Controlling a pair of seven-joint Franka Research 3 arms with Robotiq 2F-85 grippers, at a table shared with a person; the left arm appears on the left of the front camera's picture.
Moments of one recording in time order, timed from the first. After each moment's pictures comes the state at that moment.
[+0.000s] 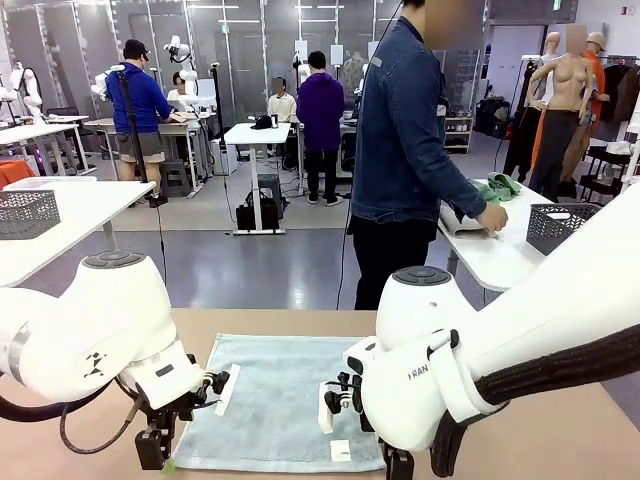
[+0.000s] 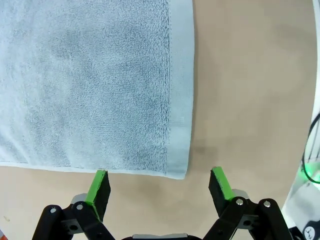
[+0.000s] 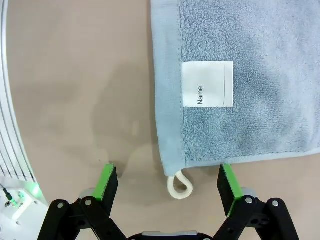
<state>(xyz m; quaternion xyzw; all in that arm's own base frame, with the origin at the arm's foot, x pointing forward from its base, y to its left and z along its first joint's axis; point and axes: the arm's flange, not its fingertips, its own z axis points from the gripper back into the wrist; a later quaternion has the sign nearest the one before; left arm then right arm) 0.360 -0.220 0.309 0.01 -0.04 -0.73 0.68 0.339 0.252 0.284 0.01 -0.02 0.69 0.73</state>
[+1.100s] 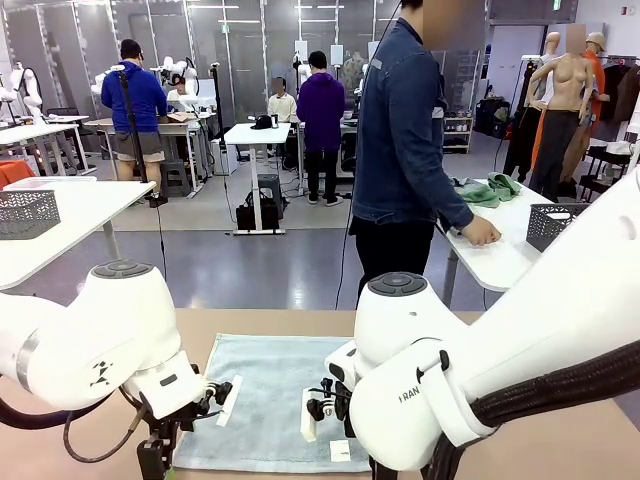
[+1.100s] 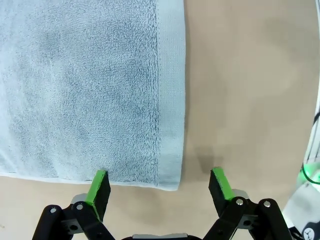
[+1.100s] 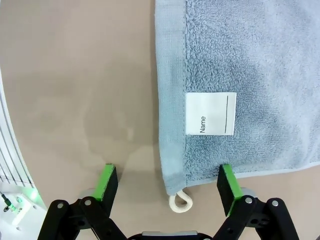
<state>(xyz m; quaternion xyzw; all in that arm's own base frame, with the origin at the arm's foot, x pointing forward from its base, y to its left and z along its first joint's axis) 0.358 -0.223 0.295 0.00 -0.03 -0.73 0.68 0.331 0.277 0.283 -0.01 -0.02 0.70 0.72</state>
